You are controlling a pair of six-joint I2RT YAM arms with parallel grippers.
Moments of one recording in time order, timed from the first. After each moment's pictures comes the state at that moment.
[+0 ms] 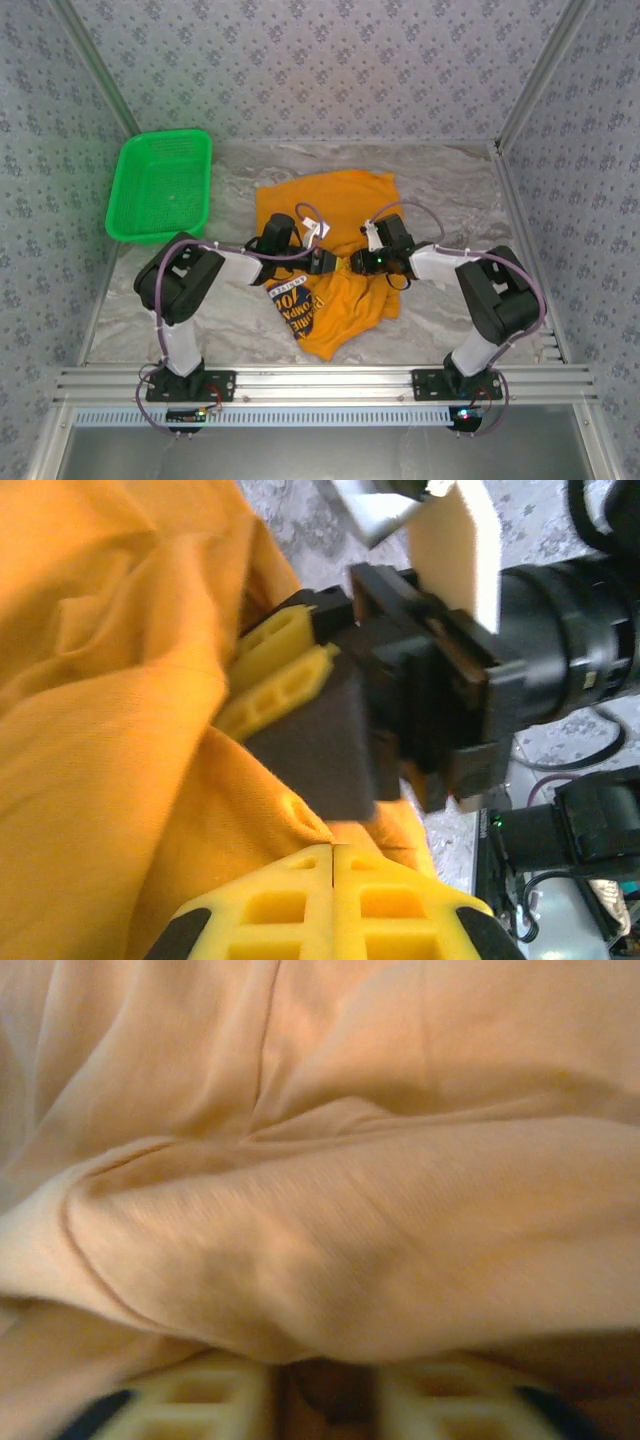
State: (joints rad) left arm -0.64 1.85 0.79 0.57 0.82 -0.61; right arm 0.48 1.64 0.74 -0.01 -0.27 0.31
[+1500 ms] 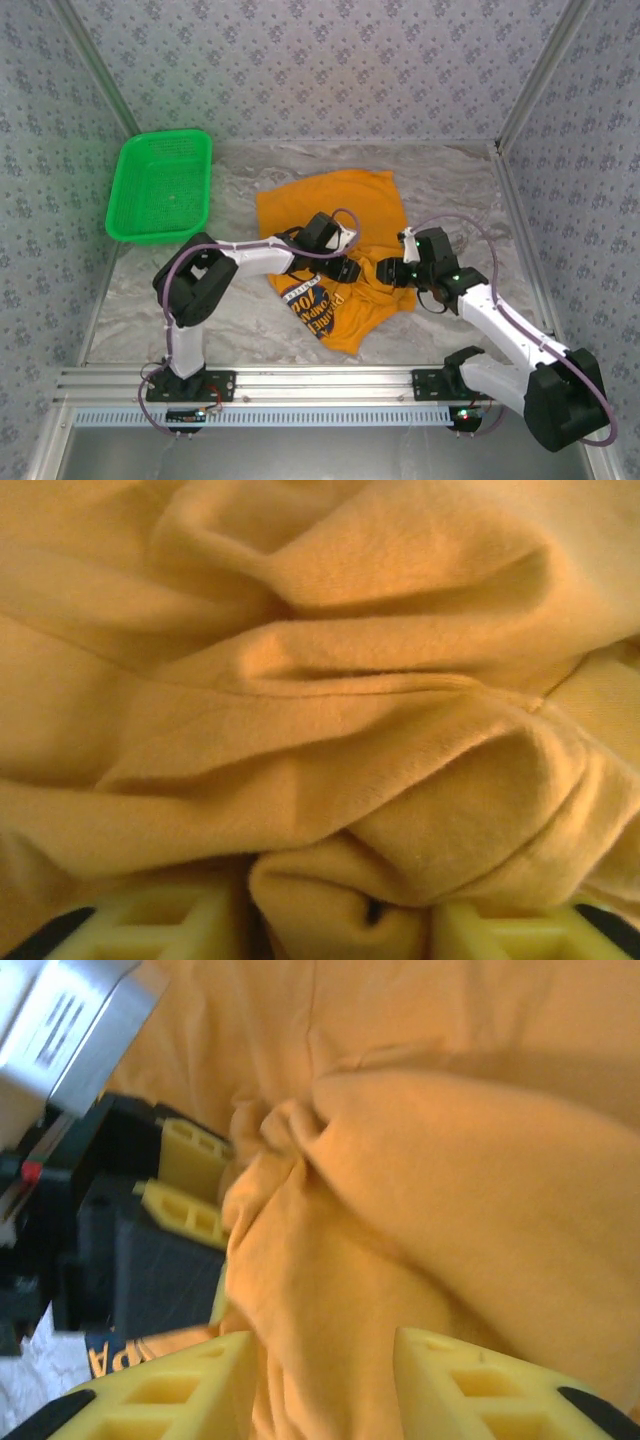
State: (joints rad) left arm -0.83 1.91 1.13 -0.14 0.39 -0.36; right arm 0.41 1.02 0.57 -0.37 -0.30 0.39
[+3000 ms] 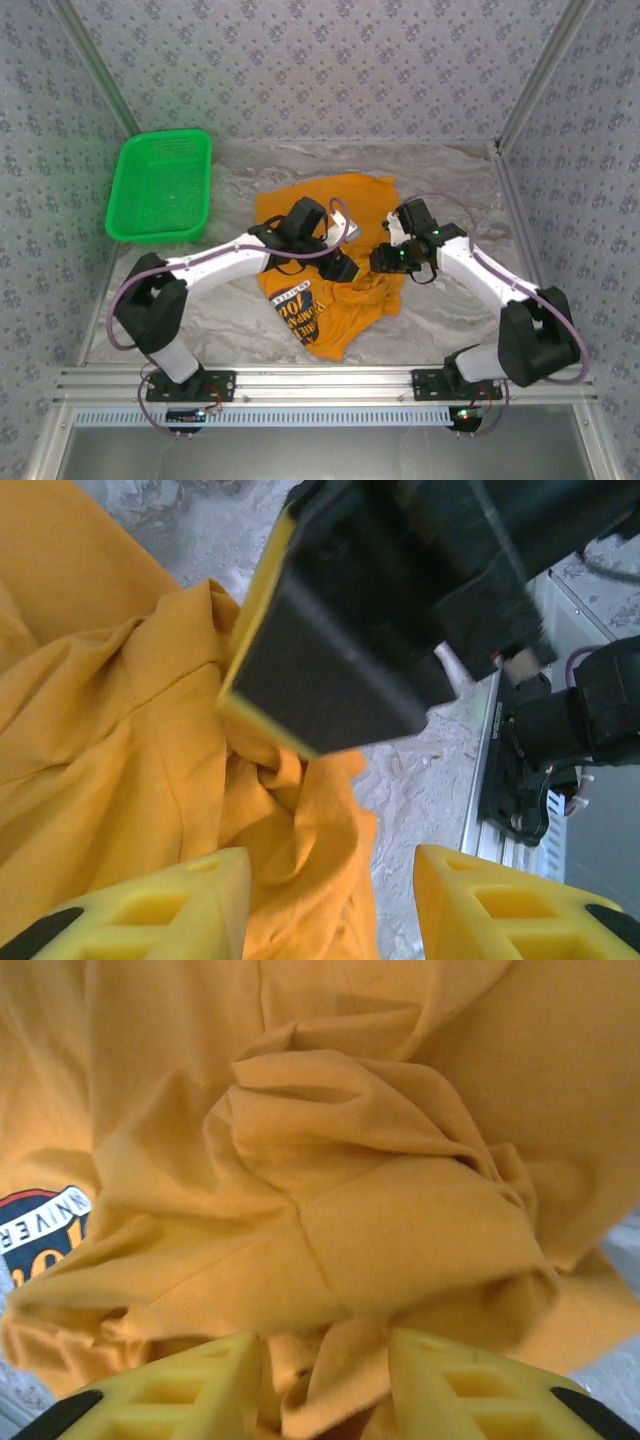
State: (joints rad) left arm -0.82 1.67 1.14 -0.26 0.63 -0.17; right arm 0.39 1.40 0.90 -0.65 -0.33 0.30
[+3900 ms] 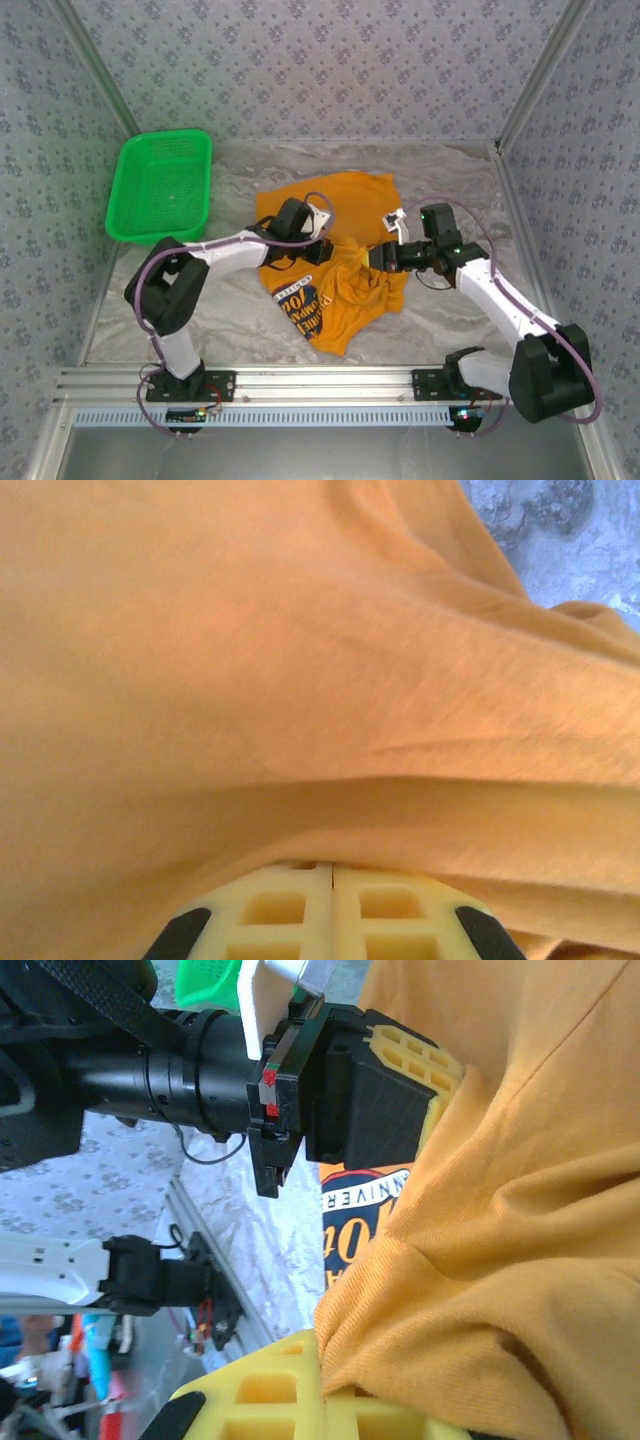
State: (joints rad) left arm -0.69 1.76 1.03 -0.09 0.36 -0.28; right arm 0.29 1.20 0.75 -0.37 -0.91 0.35
